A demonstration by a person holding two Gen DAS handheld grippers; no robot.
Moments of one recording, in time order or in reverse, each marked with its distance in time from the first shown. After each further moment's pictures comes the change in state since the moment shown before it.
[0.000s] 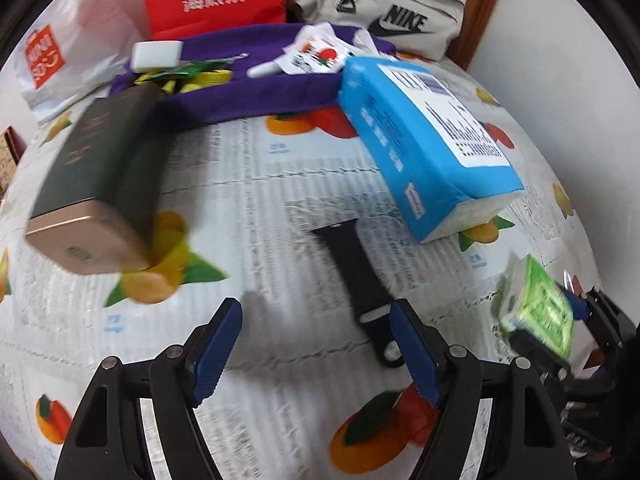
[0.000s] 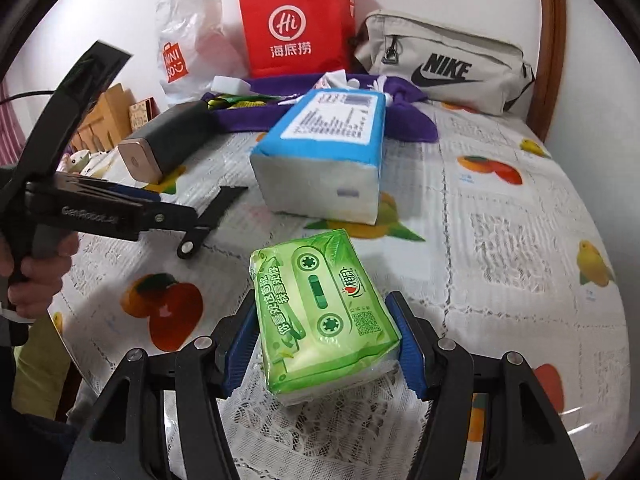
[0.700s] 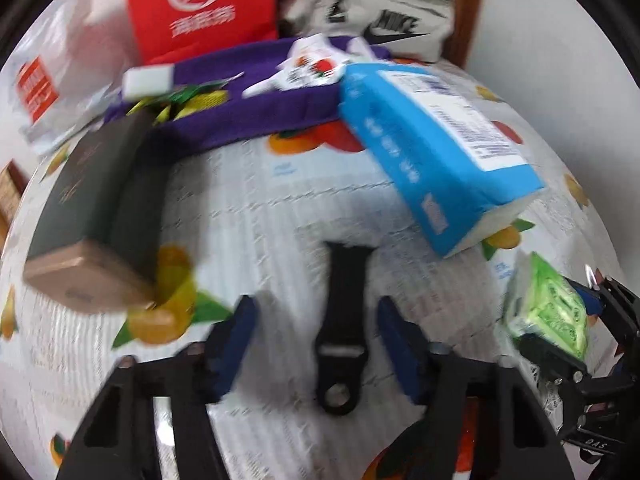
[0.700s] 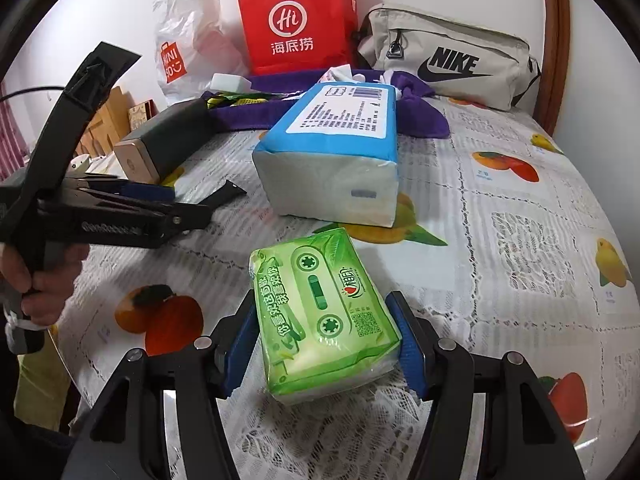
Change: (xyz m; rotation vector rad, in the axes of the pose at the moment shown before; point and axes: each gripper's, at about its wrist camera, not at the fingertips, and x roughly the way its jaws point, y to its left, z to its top) left arm 0.010 0.005 0.005 0.095 -0.090 0.044; right arm 0.015 0.008 0.003 0.013 -0.003 0.008
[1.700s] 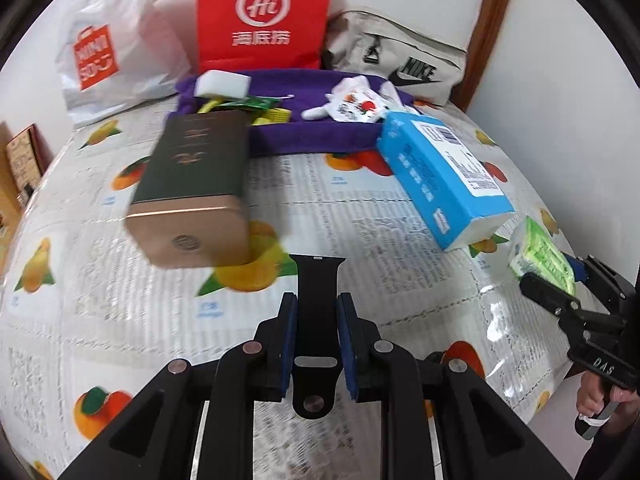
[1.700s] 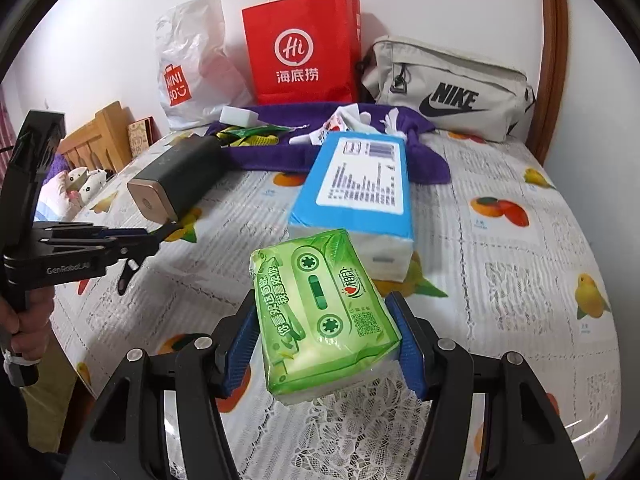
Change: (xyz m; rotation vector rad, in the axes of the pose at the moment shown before) left arm -0.068 0.061 -0.035 -0.138 -0.069 -0.048; right arm -0.029 0.024 0.039 -0.003 -0.047 -0.038
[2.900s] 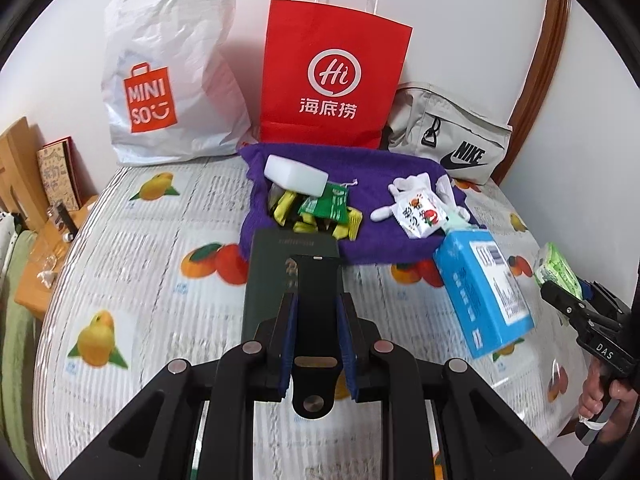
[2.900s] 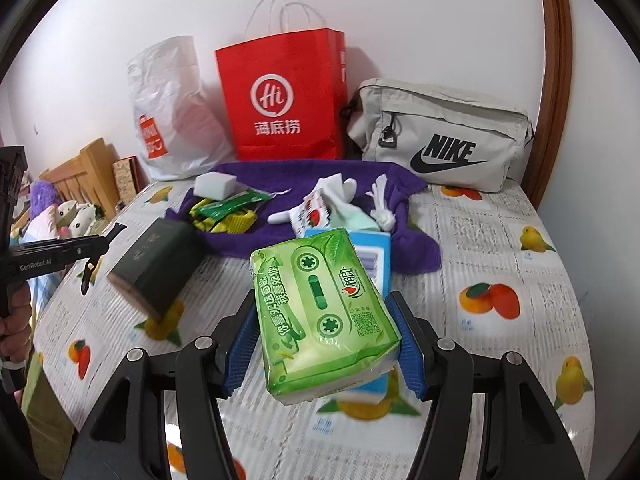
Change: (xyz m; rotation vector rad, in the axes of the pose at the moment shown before) left arm -0.027 0.058 0.091 -0.101 -0.119 0.054; right arm 0.017 -0.021 0.099 0.038 -0.060 -0.017
